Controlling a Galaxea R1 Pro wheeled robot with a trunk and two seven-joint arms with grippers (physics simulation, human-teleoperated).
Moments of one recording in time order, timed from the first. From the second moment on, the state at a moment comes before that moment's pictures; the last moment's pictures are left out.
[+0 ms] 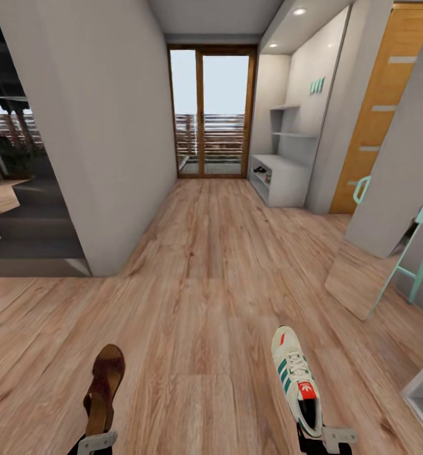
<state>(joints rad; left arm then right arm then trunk) -0.22 0.05 0.25 -0.35 -0.04 -0.57 -0.09 -0.14 -0.06 -0.07 -0.59 0.04 -0.38 -0.04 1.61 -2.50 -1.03</state>
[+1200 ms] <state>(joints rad) -0.22 0.05 0.25 -0.35 -0.04 -0.57 -0.09 -0.14 -0.06 -0.07 -0.59 0.04 -0.37 -0.04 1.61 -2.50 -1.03</state>
